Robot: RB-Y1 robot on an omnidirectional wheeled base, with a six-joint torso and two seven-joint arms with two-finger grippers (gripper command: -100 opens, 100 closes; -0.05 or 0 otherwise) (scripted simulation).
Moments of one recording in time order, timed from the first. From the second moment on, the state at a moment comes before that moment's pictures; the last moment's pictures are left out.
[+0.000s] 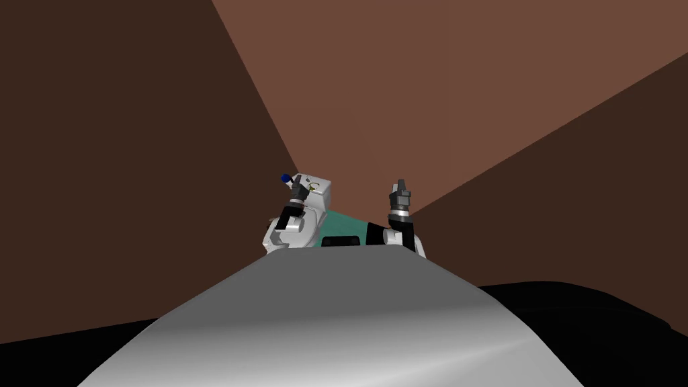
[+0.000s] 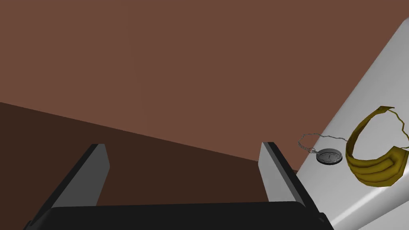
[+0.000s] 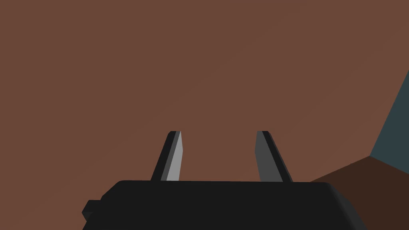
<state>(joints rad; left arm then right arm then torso) 0.24 0.17 -0.05 -2.03 0.00 -0.04 0.27 0.53 0.02 -0.04 -2.26 0.12 -0.35 0.03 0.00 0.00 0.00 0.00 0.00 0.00</state>
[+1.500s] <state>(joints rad) 0.04 0.29 -0.11 -1.75 0.00 0.35 0.23 0.53 0.02 -0.04 -2.26 0.12 -0.35 0.03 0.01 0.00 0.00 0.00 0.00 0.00</state>
